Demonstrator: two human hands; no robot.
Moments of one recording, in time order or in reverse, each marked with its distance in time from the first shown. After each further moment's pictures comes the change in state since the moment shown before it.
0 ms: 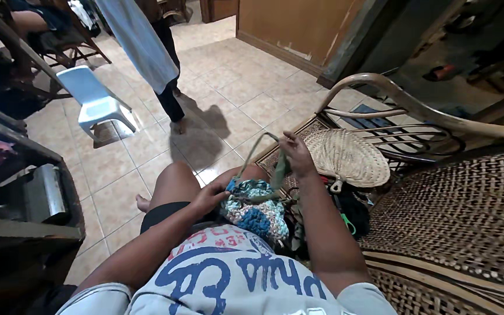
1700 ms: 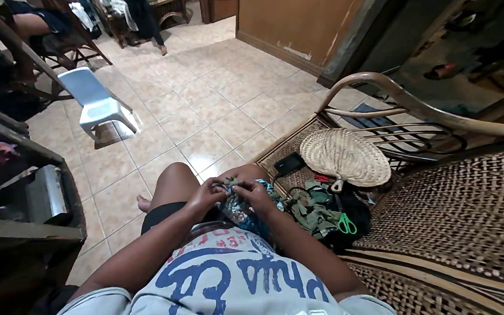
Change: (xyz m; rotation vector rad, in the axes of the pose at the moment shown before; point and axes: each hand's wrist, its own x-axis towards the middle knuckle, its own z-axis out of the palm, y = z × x) left_hand -0.019 0.024 0.004 -0.175 0.109 -0.107; right_hand -0.101 0.010 0.088 0.135 -0.400 0.202
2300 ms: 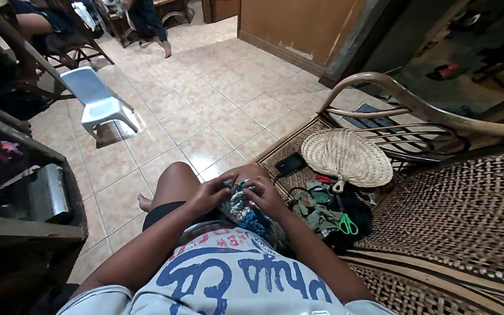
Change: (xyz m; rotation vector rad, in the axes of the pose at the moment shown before) left_hand 0.002 0.009 -0.010 0.410 -0.120 0.274; right_hand -0.006 0.013 -0.039 -0.626 -0.032 -0.320
